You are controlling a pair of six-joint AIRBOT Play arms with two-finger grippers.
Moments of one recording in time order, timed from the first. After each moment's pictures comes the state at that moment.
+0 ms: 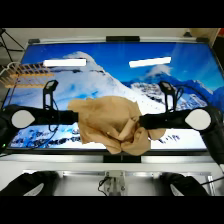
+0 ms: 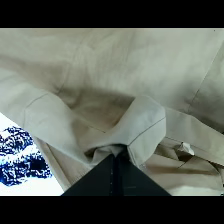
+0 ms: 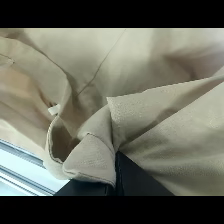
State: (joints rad) left arm -0.43 -0.91 0.90 1.27 -1.03 -1.79; right arm 0.32 -0.84 0.91 -1.16 1.20 1.68
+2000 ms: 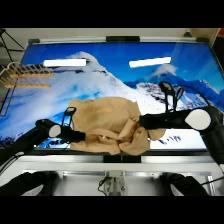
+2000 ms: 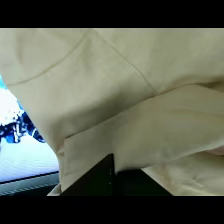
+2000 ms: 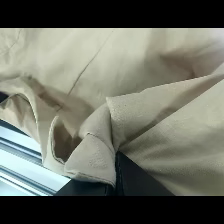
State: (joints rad) left arm -0.53 -1.08 0.64 1.39 -0.95 -1.85; right arm 0.32 -0.84 0.91 -1.16 1.20 1.71
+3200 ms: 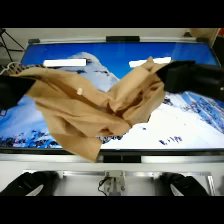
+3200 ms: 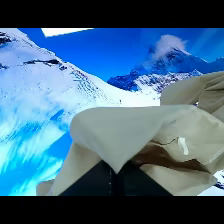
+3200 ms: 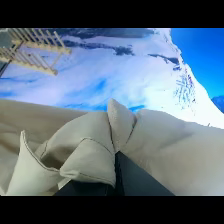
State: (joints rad) left arm -0.53 -0.73 1.49 1.54 -1.25 -1.82; right arm 0.32 -0.83 1.48 -1.23 1.17 1.61
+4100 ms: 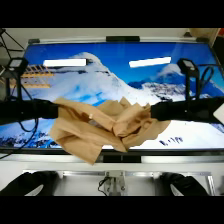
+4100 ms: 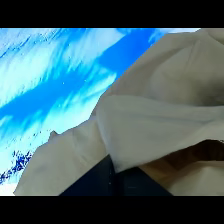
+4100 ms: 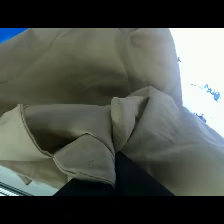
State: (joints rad) left arm -0.53 -0.82 1.20 1.64 -1.32 -1.87; right arm 0.32 -0.82 1.18 -1.31 1.37 1.75
